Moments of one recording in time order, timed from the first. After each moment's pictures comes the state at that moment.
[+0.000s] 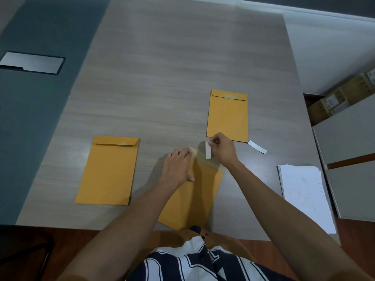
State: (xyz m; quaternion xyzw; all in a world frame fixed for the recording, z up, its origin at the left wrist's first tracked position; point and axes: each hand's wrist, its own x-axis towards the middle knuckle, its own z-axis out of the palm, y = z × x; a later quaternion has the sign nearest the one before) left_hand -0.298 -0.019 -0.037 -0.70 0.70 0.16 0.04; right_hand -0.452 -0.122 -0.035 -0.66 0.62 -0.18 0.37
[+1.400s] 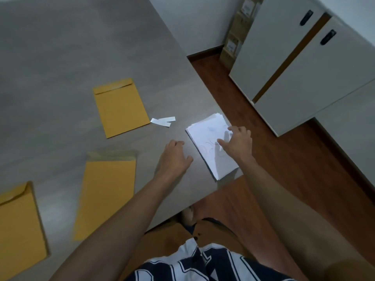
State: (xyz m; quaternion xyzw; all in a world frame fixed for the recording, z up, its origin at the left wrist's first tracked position) left_hand -0.550 -0.042 -0.034 -0.60 0.72 0.34 -0.06; right_hand -0.773 -0.029 -0.024 -0.49 0.85 -0.09 0.14
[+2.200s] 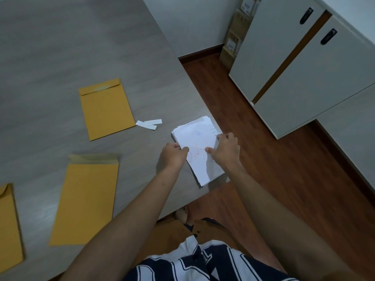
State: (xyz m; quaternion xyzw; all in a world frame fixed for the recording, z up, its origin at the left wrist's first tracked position) left_hand -0.619 -0.053 -0.040 -0.74 0.39 0.52 -0.17; right_hand -0.790 -0.030 -0.036 -0.51 0.84 -0.06 0.18
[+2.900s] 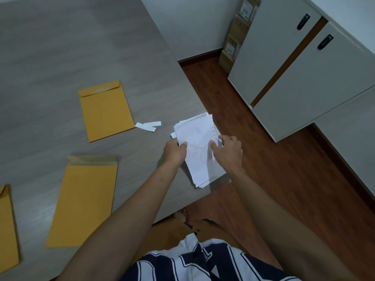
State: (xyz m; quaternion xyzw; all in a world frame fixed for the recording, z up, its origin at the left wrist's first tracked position) left_hand -0.627 -0.070 -0.036 -0.69 0.44 0.53 -0.20; right_hand -0.796 -0.023 -0.032 -0.45 0.86 -0.15 0.20
